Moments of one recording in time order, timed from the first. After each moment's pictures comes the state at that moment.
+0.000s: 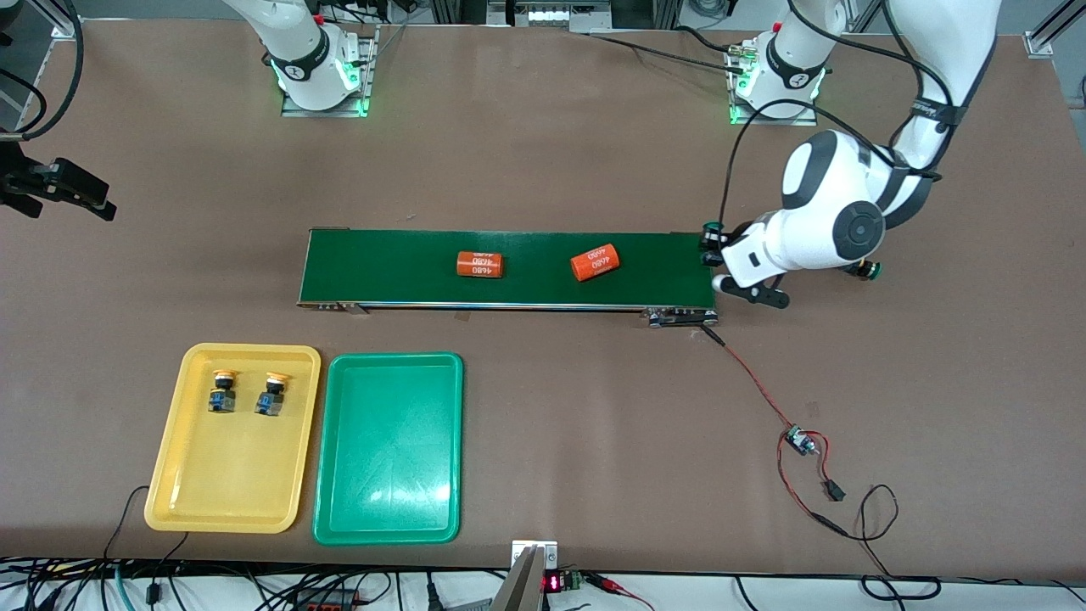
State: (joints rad) left arm 0.24 0.30 -0.58 -2.11 -0.21 2.10 0.00; right arm 0.04 -0.04 -0.13 -1.70 -0.02 1.69 -0.07
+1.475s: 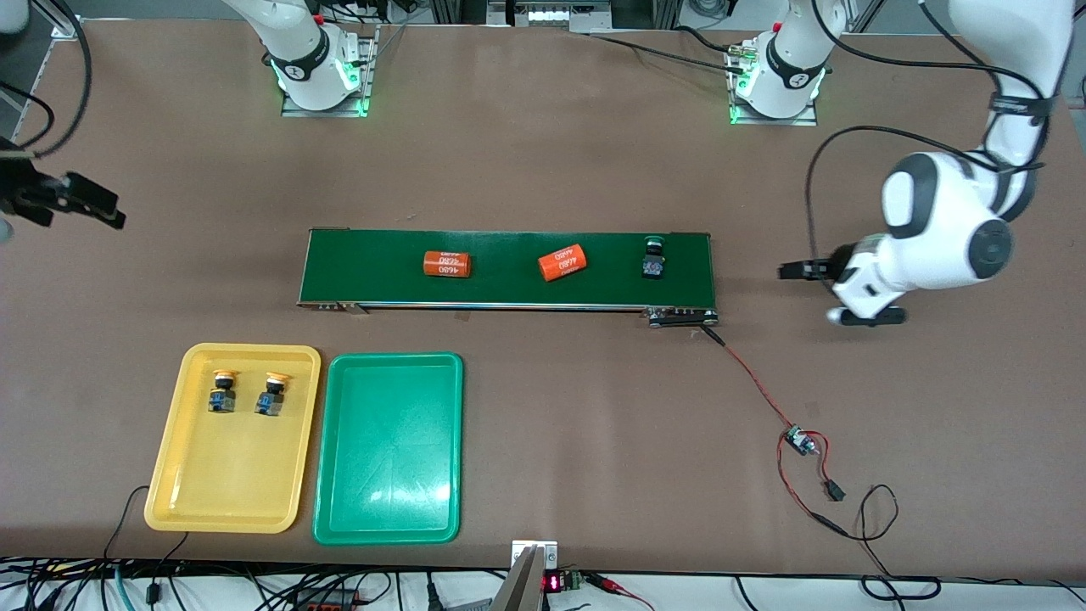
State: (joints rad) left arm 0.22 0.27 -0.16 -2.11 -0.17 2.07 0.02; right arm 0.05 0.05 -0.13 -1.66 -0.01 1.70 -0.06
